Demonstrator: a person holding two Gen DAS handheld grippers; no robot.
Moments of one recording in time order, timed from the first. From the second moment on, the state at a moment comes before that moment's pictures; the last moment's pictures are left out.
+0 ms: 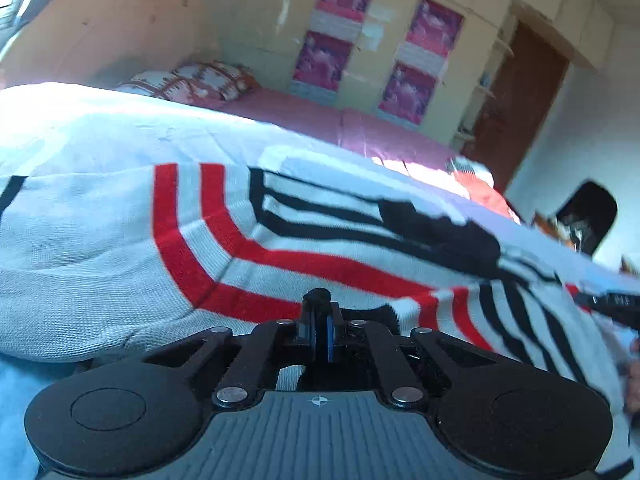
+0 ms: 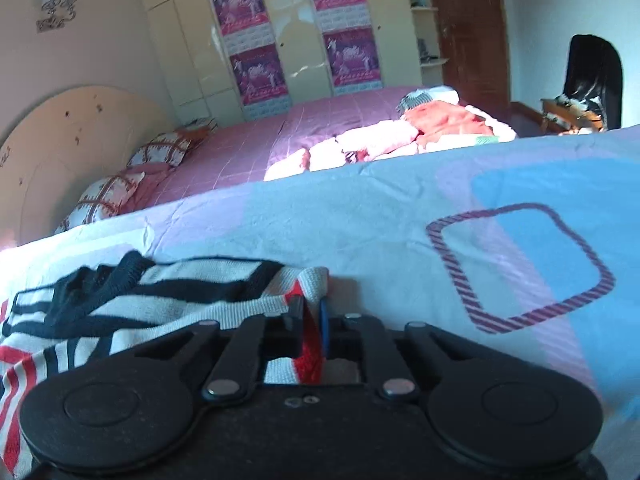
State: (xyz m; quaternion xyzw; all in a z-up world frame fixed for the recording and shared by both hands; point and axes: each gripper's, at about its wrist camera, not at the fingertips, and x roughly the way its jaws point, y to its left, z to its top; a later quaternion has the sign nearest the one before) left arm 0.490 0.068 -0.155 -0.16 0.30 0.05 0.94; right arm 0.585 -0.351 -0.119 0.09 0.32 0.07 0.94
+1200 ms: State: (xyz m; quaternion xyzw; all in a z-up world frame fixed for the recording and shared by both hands) left arm 0.365 0.095 -0.115 -0.18 0.31 0.14 0.92; right arm 0.415 -0.313 -0.077 0.01 0.31 0.11 0.94
